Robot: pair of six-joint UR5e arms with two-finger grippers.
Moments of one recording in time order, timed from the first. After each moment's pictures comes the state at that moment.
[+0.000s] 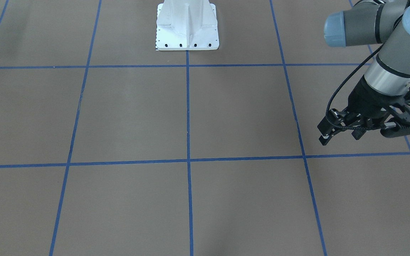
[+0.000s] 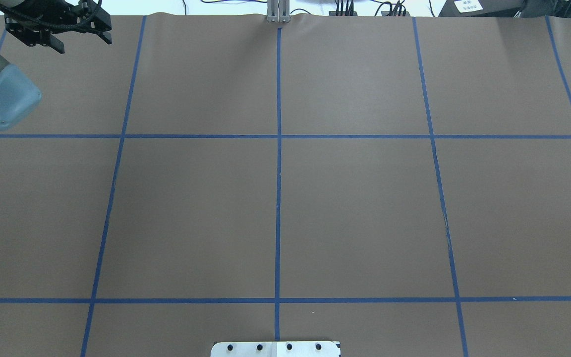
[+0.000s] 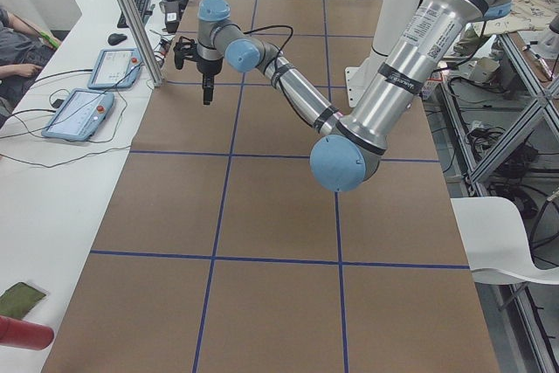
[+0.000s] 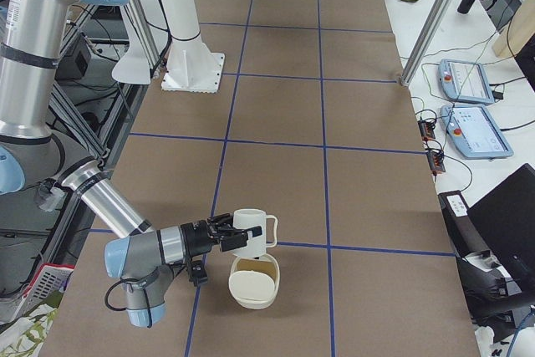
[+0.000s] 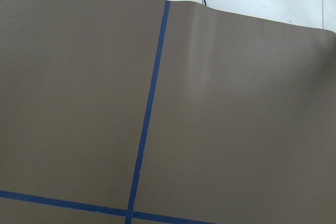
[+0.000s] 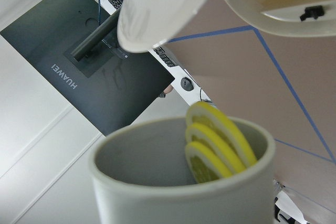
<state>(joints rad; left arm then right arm) -1.10 -2.12 -1.75 -1.59 -2.12 -0.97 1.61 -1.88 1.05 0.95 2.00 3.14</state>
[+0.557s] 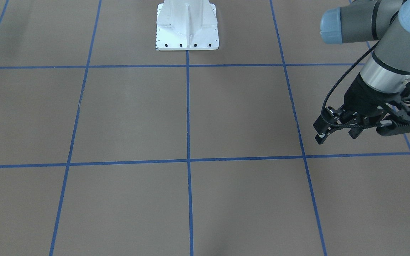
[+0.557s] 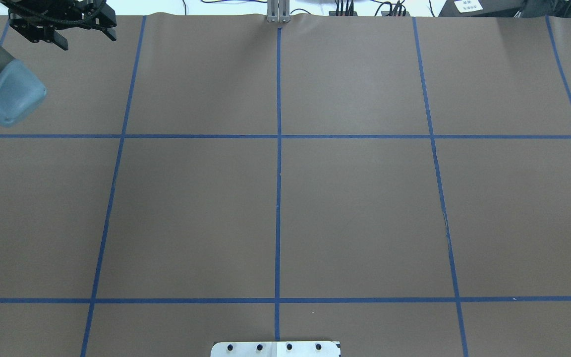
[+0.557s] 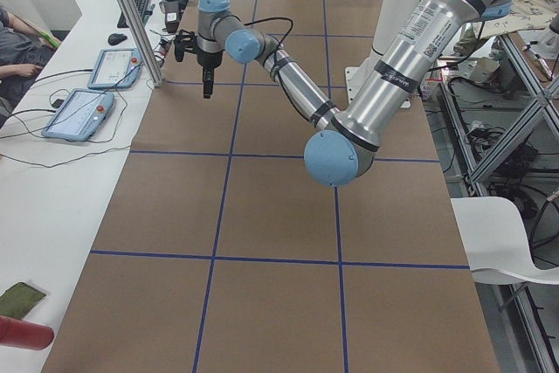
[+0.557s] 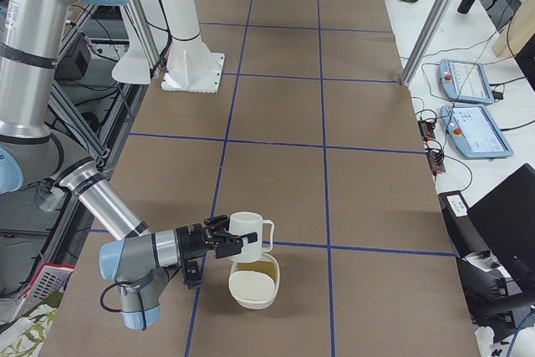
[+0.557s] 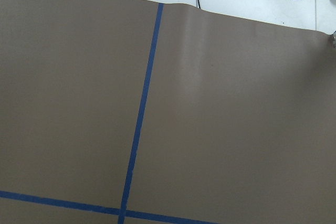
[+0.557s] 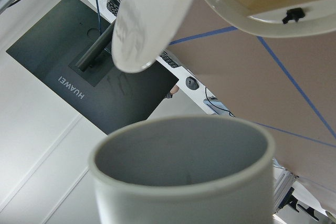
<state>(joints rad) -1.09 -2.16 -1.76 -1.53 -2.10 -0.97 1.61 -1.88 1.03 0.99 1.98 3.24</state>
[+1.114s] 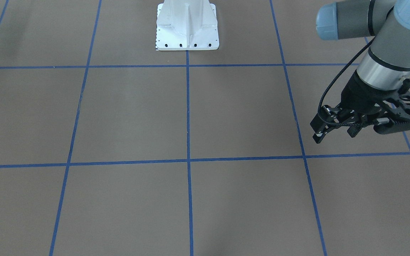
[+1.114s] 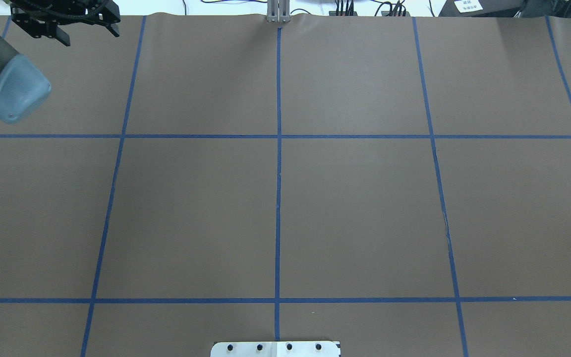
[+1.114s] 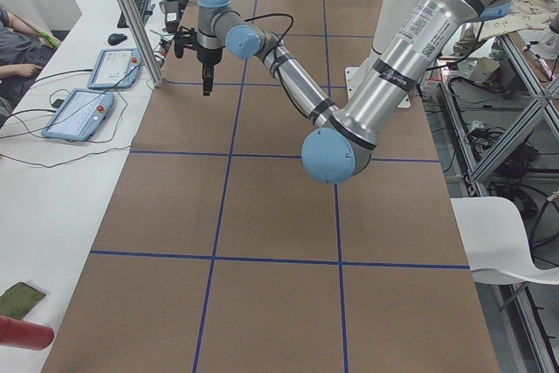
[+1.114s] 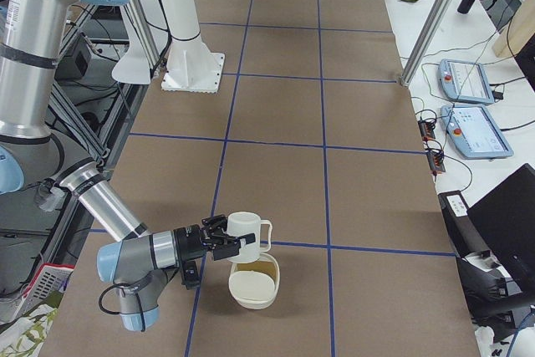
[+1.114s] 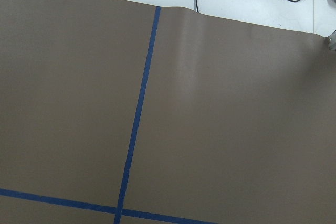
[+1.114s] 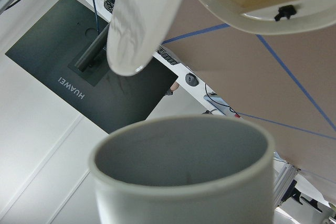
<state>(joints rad) -1.09 -2.17 -1.76 -1.51 -2.10 -0.97 1.61 -1.88 1.02 1.01 1.97 3.28</state>
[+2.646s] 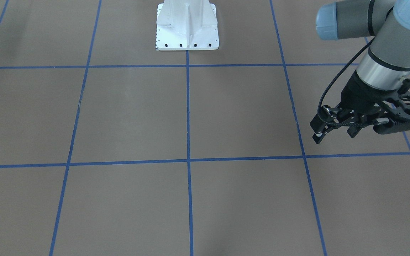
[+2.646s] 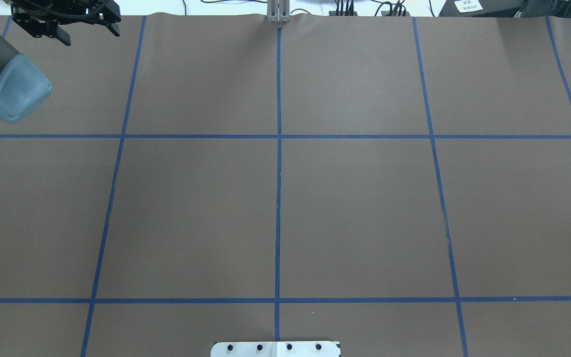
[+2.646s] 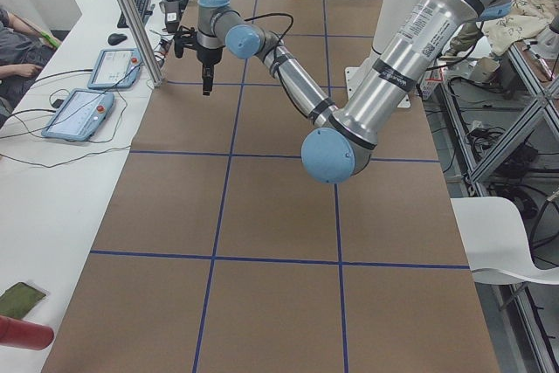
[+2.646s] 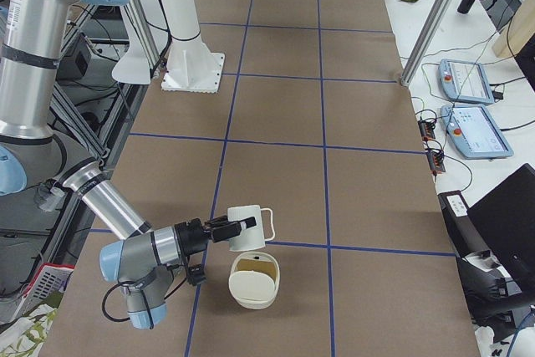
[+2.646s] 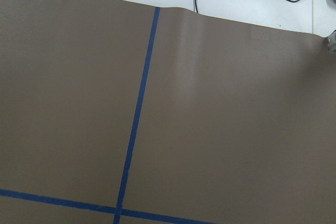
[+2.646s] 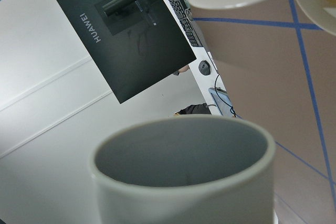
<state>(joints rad) -1.09 -2.17 -1.76 -1.51 -2.10 -0.97 1.60 -1.87 1.04 1.06 1.99 2.86</state>
